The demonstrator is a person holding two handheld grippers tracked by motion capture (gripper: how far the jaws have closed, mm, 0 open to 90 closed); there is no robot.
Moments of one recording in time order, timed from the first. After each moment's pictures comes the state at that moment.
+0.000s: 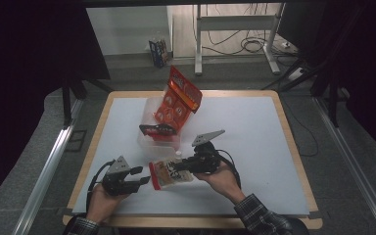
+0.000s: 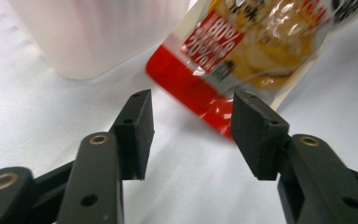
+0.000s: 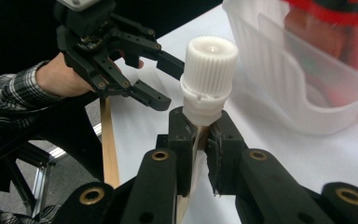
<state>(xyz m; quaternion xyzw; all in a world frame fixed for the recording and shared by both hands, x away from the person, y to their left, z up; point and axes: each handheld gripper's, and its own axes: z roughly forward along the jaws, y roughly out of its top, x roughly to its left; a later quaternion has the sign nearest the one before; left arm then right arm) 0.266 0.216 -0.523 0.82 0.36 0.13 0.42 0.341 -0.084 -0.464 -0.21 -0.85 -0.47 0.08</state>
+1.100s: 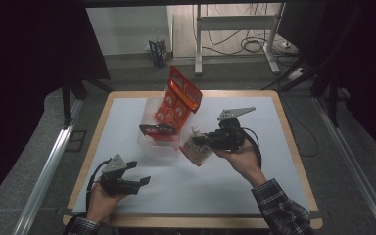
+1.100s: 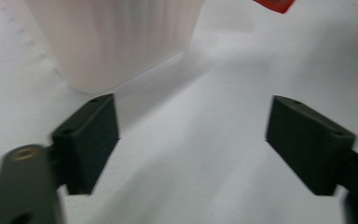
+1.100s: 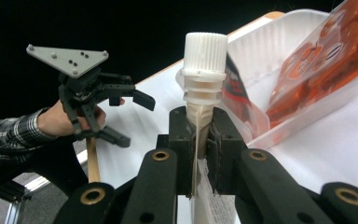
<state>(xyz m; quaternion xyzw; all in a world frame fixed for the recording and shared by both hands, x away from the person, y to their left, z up) 0.265 0.222 -0.519 0.80 0.37 0.13 0.45 0.369 -0.136 -0.397 -0.24 -0.82 -0.52 0.03</state>
